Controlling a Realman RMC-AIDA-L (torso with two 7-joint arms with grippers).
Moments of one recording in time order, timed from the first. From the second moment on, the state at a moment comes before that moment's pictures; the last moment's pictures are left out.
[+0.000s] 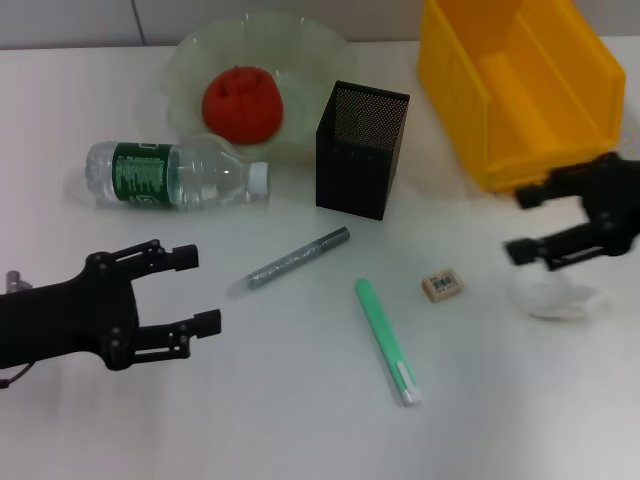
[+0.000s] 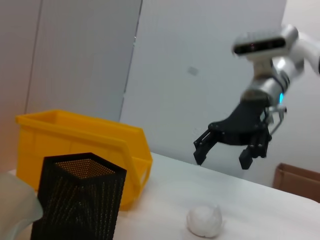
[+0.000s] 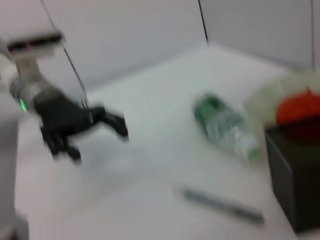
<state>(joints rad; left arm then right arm) -0.33 -1.93 1.07 0.44 1.55 1.67 -1.06 0.59 2.03 -0.70 -1.09 -2.28 -1.87 1.75</state>
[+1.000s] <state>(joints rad) -0.34 -1.93 1.04 0.45 1.55 1.65 -1.08 0.76 2.08 -1.05 -1.04 -2.78 -1.68 1.88</state>
